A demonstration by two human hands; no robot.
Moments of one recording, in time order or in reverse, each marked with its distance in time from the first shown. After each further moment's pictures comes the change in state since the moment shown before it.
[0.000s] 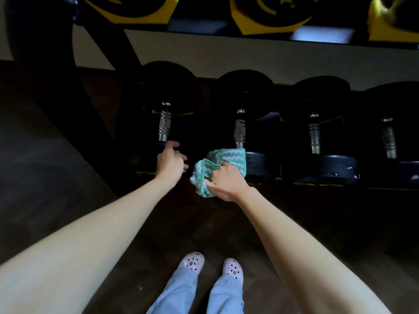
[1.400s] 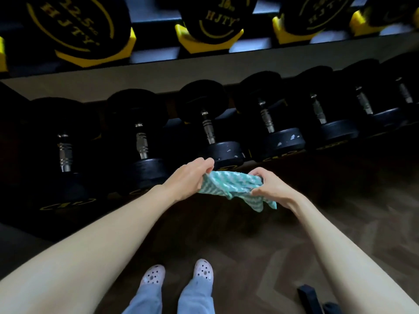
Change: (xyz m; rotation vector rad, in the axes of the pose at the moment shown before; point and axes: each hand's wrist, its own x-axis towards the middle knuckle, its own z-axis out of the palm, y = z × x) left_hand -0.154 0.107 0.180 0.817 -0.701 0.949; right_hand -0.282 0.190 -0.080 0.863 0.049 0.877
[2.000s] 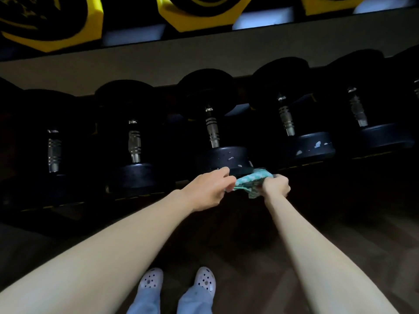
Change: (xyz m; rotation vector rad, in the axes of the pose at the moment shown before) left_hand 0.077 0.010 0.050 0.170 -0.192 0.023; right_hand 0.132 0.041 0.026 0.461 0.590 0.497
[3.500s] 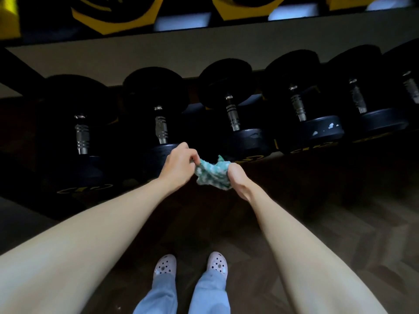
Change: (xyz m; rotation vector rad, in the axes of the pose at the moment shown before) left_hand -0.099 -0.079 -0.005 -0.425 0.416 -0.495; right_hand -0.151 -0.001 0.059 0.101 -0.808 -0.254
